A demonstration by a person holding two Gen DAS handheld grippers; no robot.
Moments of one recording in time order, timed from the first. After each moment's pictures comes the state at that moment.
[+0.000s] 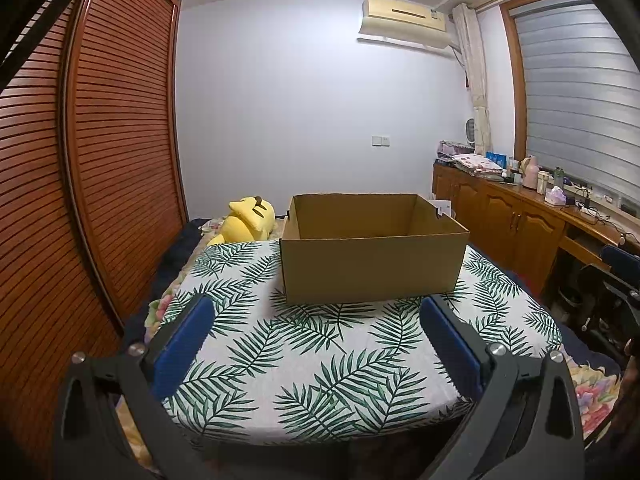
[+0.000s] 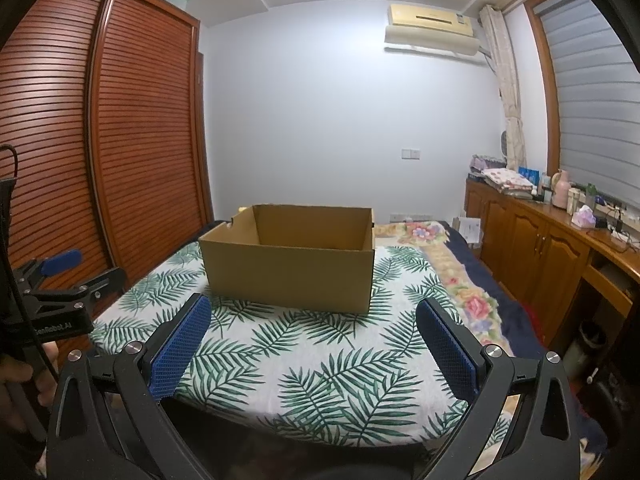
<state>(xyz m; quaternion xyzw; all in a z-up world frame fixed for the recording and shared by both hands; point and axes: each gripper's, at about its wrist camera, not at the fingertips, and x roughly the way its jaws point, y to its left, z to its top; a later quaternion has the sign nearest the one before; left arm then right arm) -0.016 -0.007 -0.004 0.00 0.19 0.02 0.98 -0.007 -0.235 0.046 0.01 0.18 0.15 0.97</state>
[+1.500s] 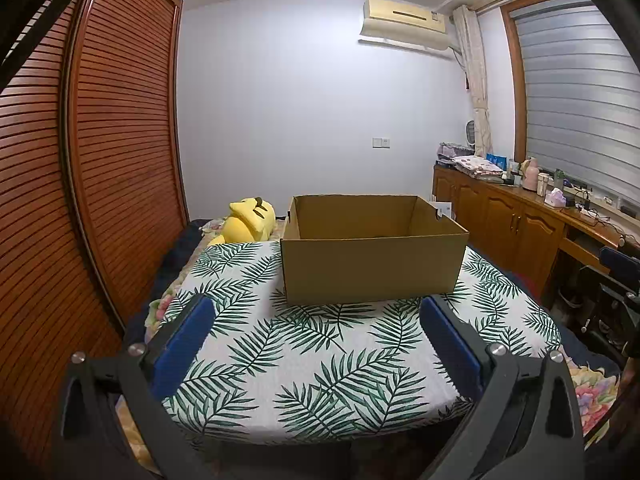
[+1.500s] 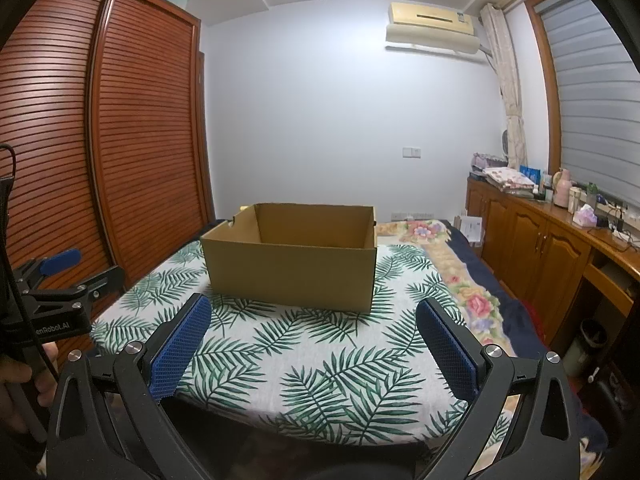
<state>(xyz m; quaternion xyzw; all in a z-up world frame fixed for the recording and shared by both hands) -0.019 -0.008 -0.004 0.00 0.19 0.02 0.98 -0.007 -0.236 0.046 0.01 0.19 0.16 0.97</state>
